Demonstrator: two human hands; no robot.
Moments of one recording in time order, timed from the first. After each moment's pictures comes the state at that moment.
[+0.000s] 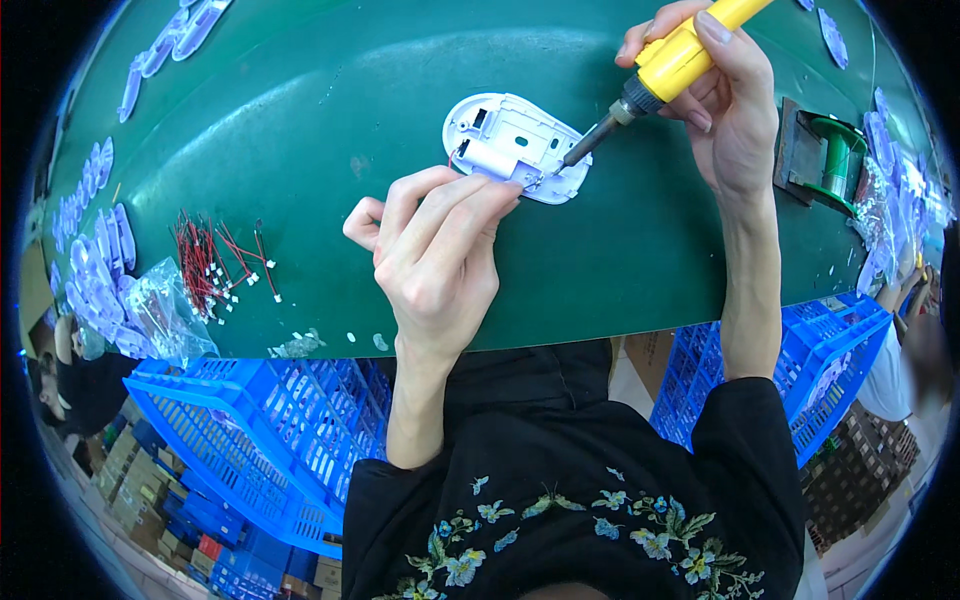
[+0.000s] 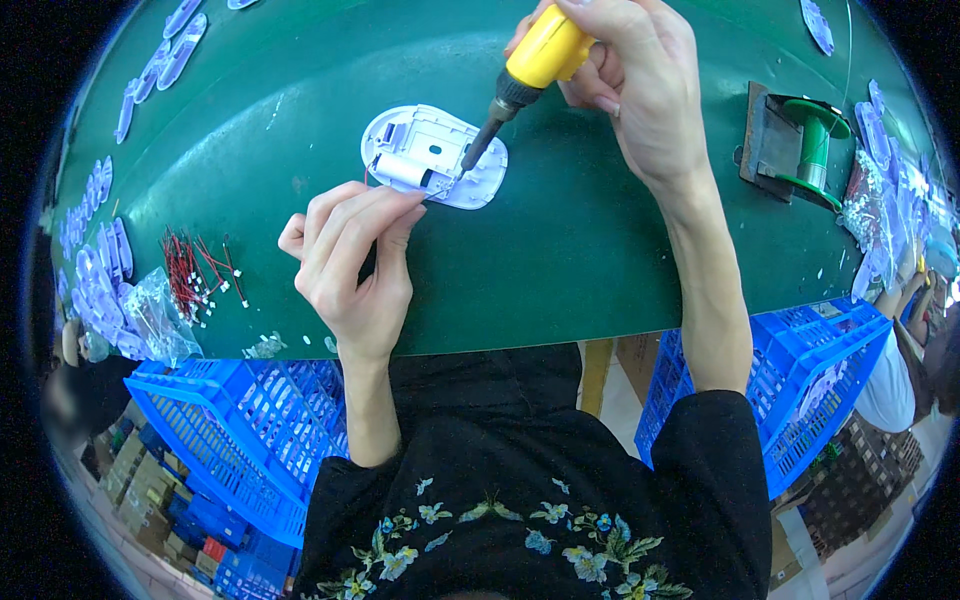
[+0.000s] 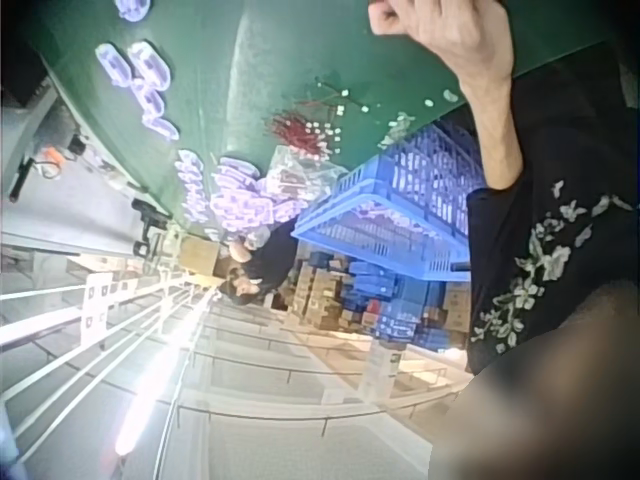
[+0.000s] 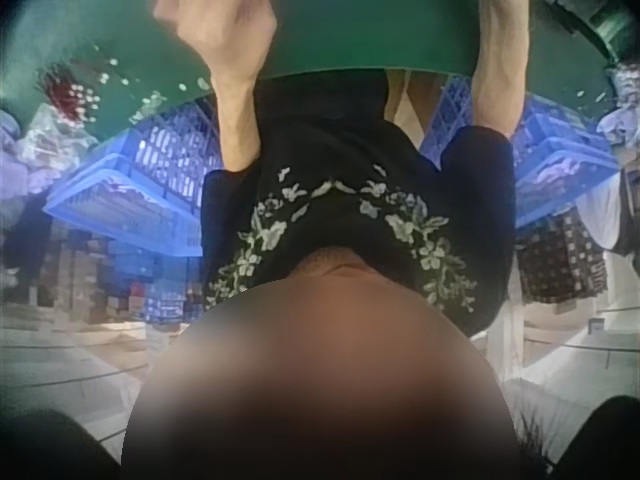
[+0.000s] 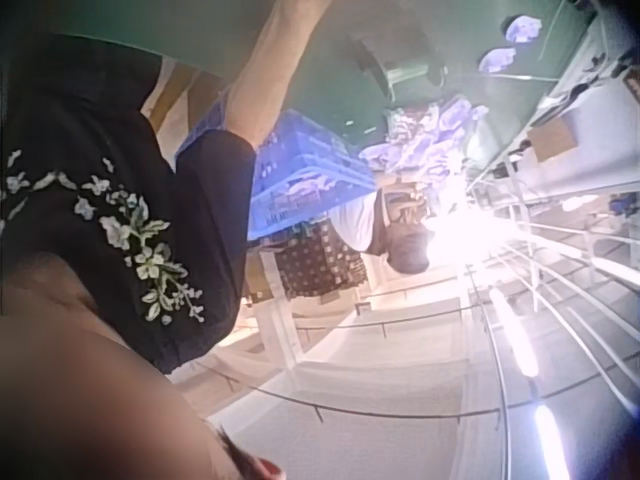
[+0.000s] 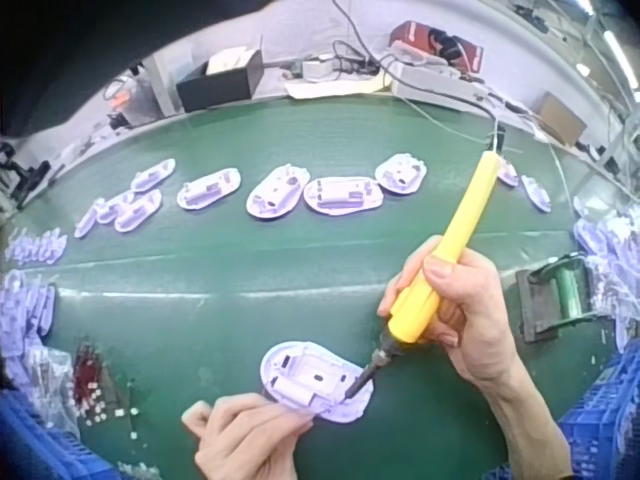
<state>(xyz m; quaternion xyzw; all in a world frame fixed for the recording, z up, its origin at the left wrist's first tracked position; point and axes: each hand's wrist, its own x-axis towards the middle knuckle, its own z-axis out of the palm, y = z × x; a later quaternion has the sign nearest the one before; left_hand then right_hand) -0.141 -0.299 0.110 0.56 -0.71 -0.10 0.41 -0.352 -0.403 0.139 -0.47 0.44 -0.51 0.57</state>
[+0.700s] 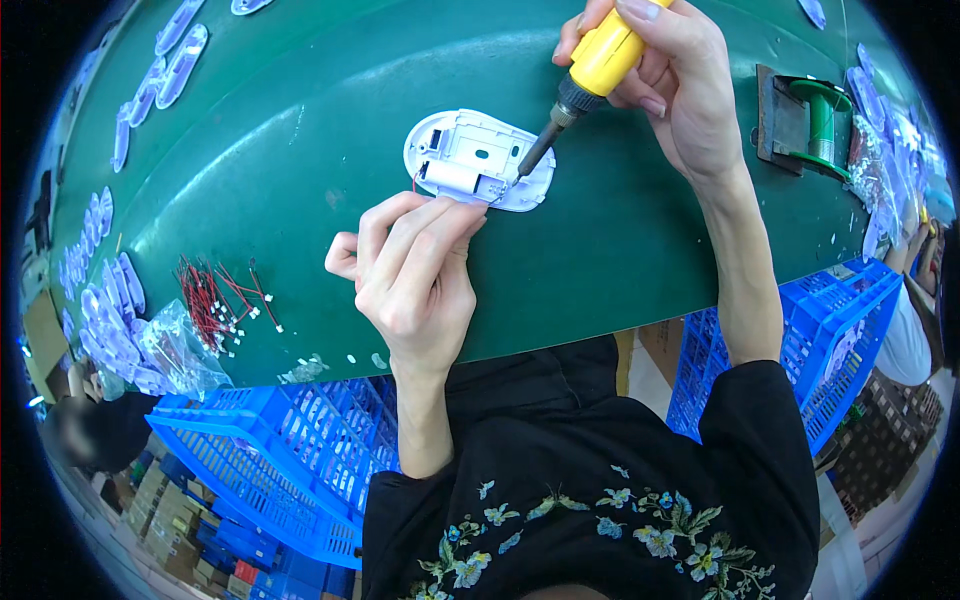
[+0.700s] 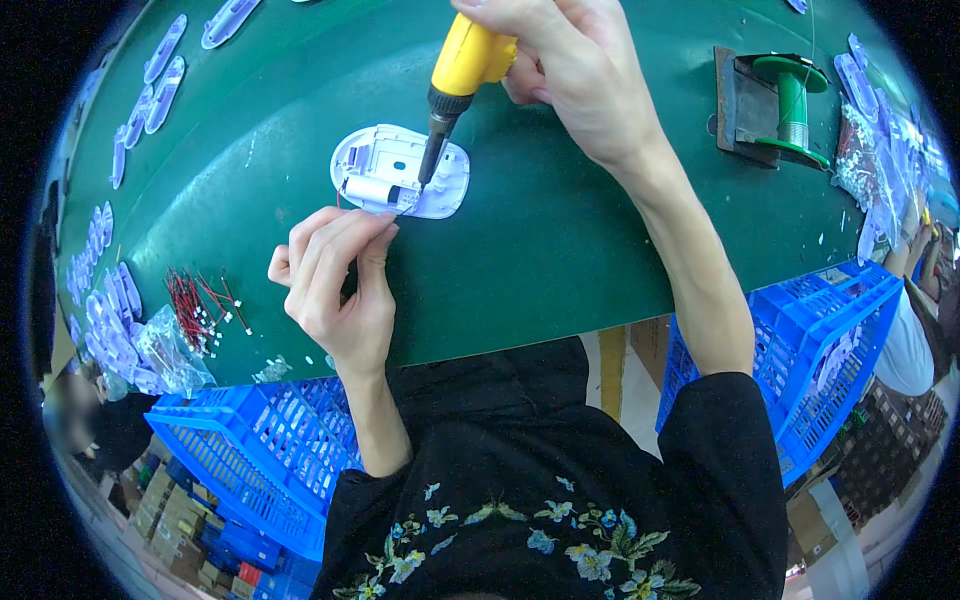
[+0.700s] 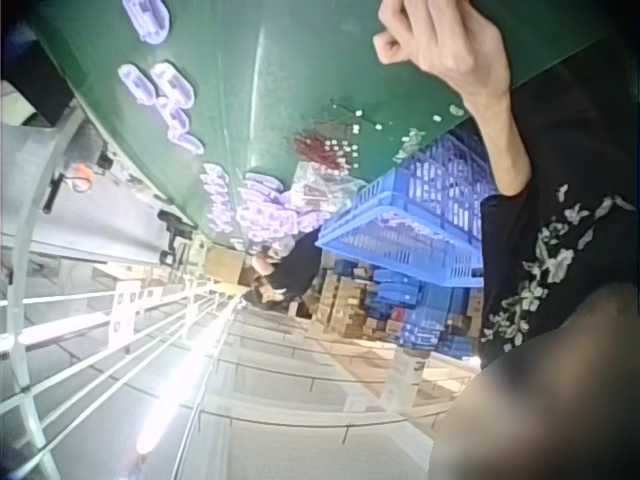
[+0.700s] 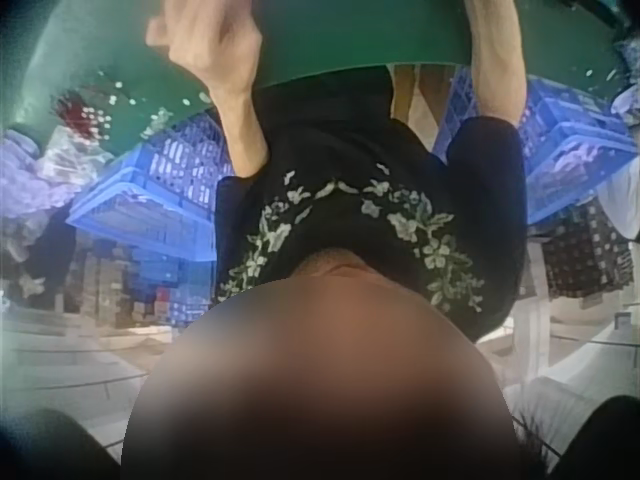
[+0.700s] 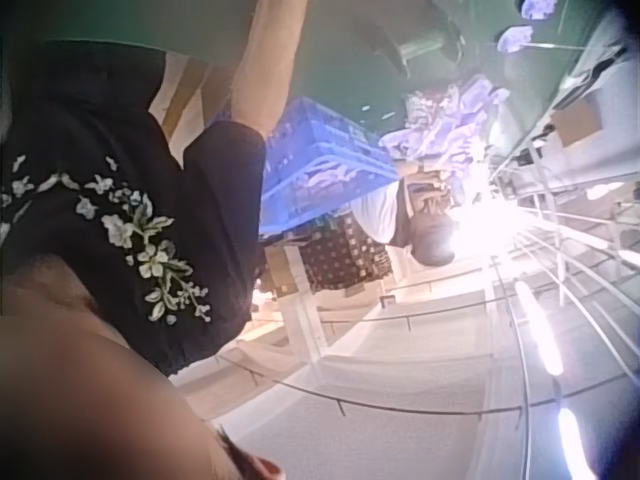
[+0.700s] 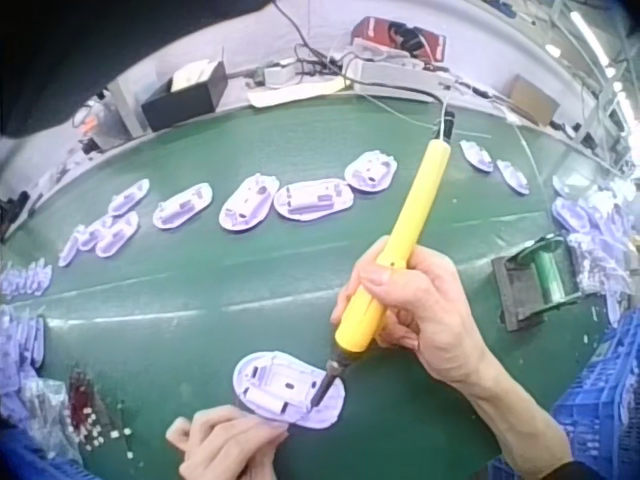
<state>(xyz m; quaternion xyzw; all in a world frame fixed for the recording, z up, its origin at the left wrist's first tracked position) -0.144 -0.298 0.111 0.57 -0.72 -0.10 0.39 -0.355 -0.404 0.138 -0.45 0.42 -0.49 0.61</state>
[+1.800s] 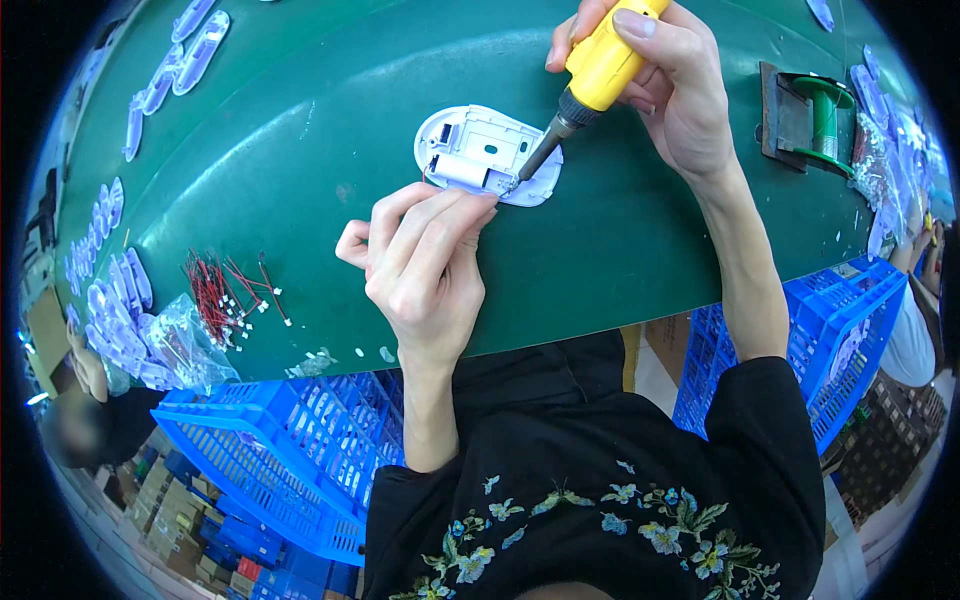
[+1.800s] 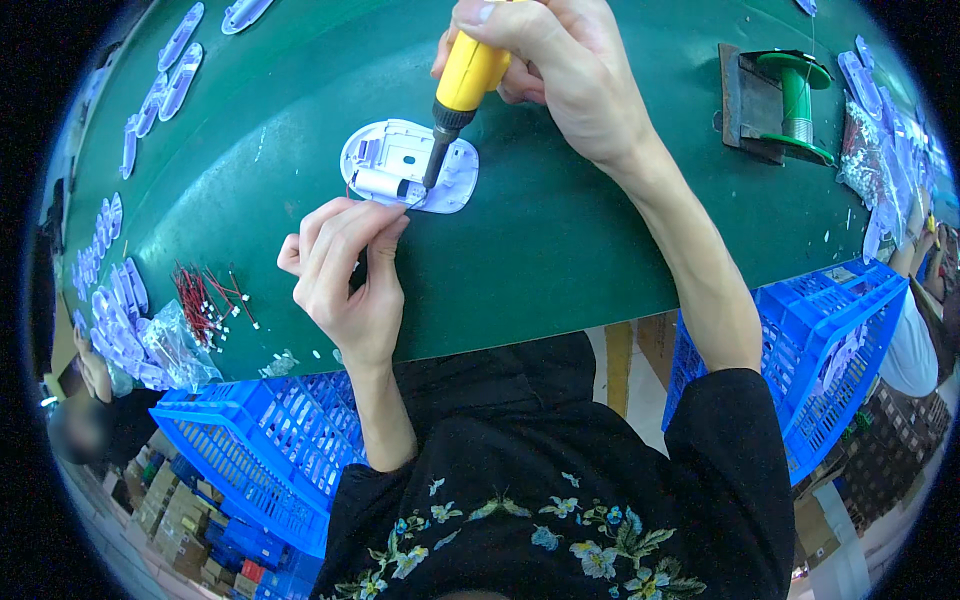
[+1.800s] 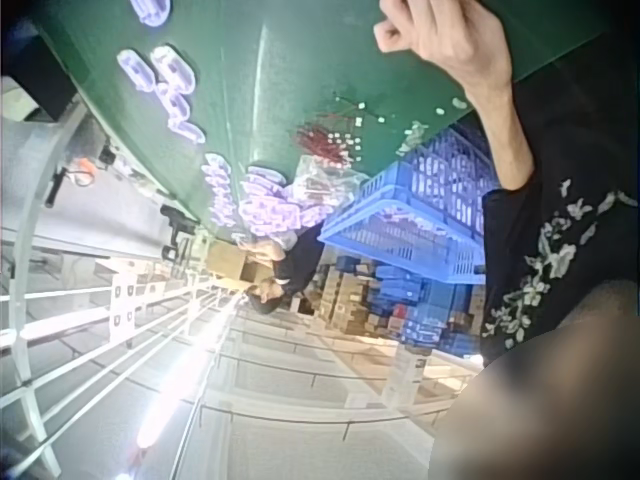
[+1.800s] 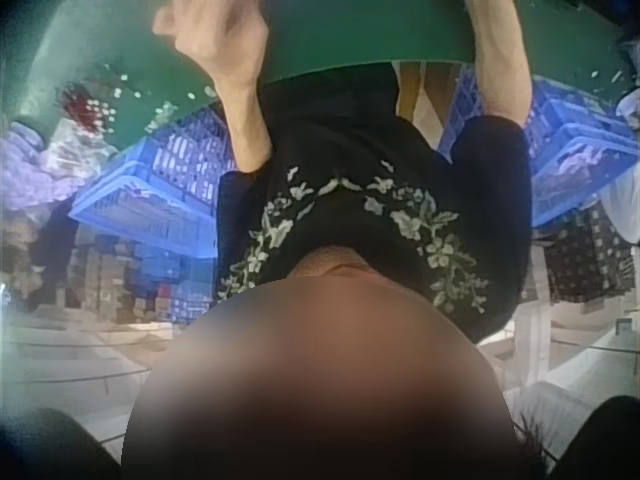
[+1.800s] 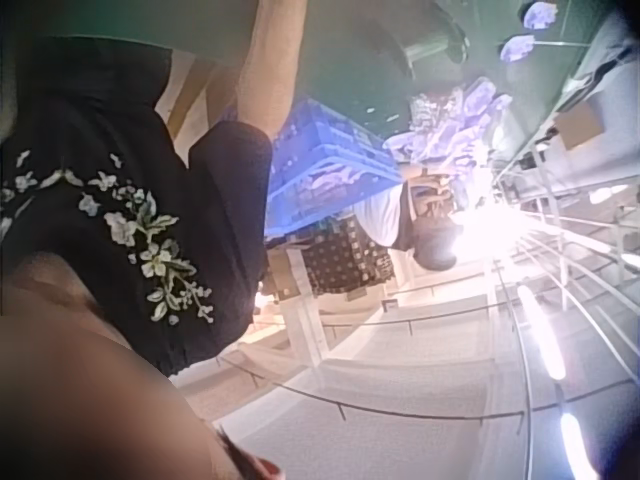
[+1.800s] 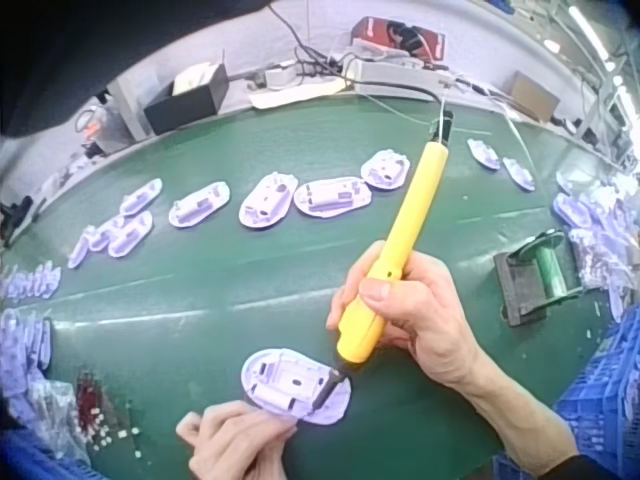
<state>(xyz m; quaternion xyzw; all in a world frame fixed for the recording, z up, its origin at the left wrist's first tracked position) -0.144 -0.300 0.111 0.56 -0.72 -0.11 0.39 -0.351 -0.400 0.135 -0.47 0.40 -0.46 0.64</state>
